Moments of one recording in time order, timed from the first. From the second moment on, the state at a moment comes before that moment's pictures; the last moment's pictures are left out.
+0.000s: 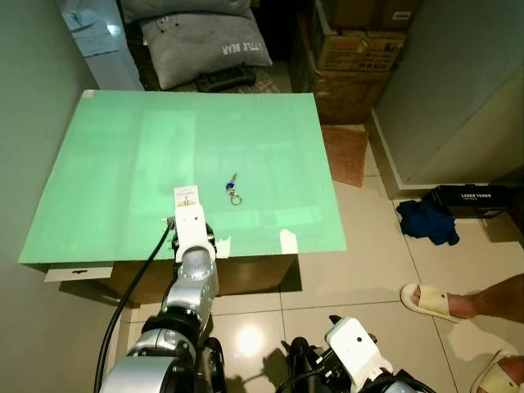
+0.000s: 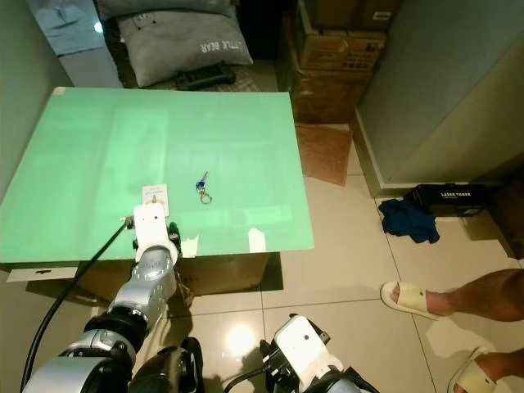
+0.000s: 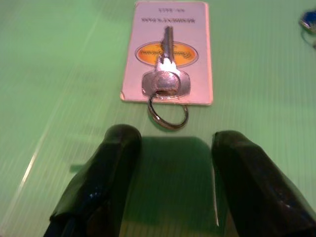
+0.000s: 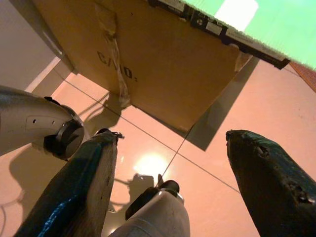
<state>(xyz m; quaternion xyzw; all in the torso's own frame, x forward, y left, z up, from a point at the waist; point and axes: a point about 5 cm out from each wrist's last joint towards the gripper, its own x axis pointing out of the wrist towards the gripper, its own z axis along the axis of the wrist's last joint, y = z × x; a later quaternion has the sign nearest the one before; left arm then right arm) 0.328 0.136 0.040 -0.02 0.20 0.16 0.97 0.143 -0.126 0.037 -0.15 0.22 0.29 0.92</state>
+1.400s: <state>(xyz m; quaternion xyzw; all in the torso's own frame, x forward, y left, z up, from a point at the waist) 0.342 0.111 0.049 -0.14 0.23 0.16 0.95 0.133 -0.125 0.031 -0.14 0.24 0.28 0.92</state>
